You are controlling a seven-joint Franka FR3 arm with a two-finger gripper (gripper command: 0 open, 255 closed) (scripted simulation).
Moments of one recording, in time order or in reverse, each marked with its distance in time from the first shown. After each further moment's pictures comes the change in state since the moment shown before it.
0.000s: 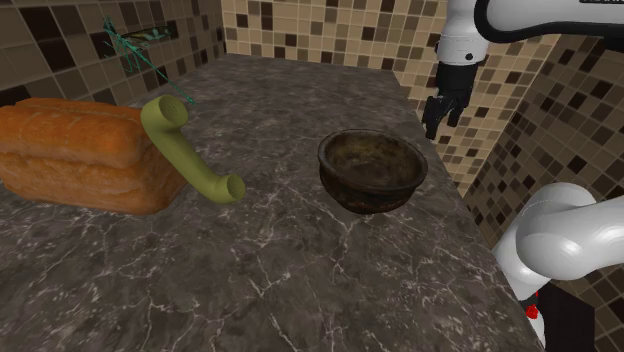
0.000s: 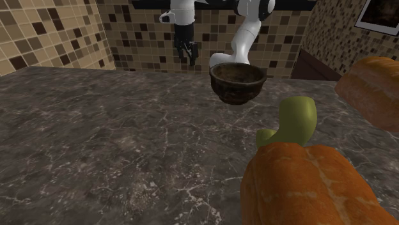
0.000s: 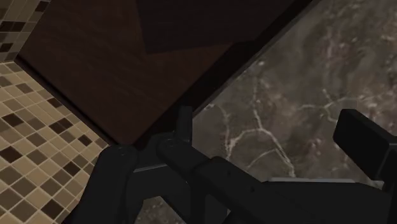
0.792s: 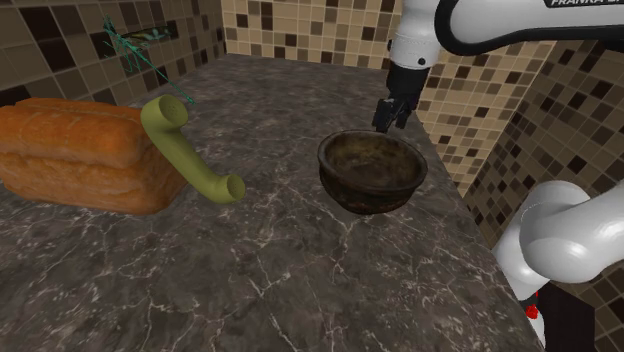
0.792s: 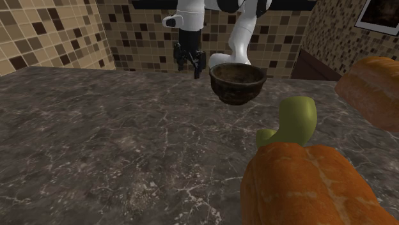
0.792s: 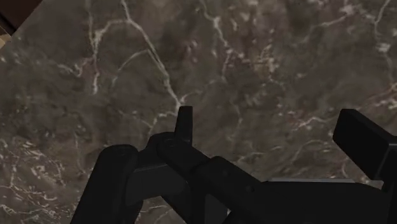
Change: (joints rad) arm 0.106 0.151 0.121 0.057 0.095 0.238 0.048
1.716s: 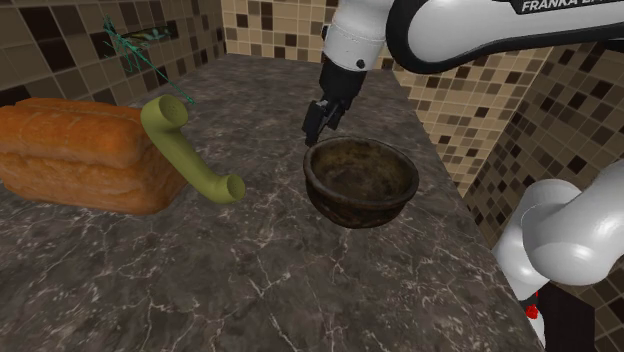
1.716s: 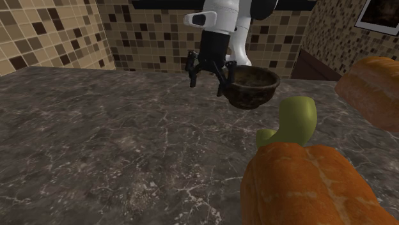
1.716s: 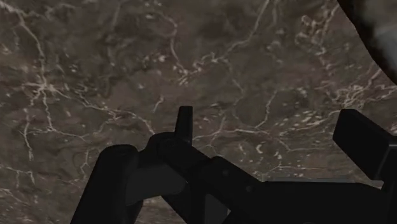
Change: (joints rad) arm 0.104 0.229 0.180 0.173 0.018 0.268 0.065
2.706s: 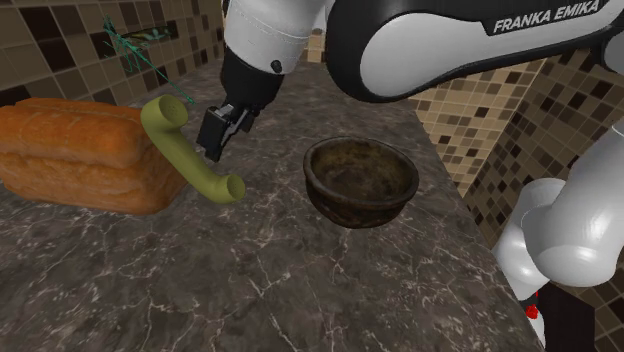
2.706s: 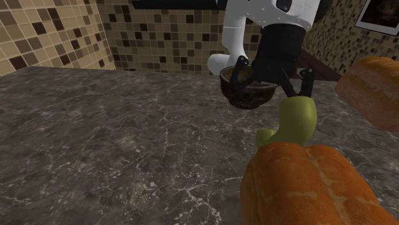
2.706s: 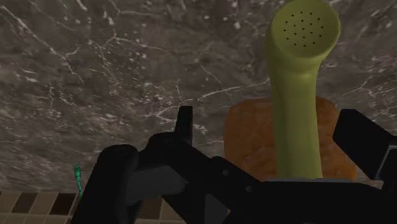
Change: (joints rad) arm 0.075 0.304 0.213 0.308 -0.199 0.182 0.135
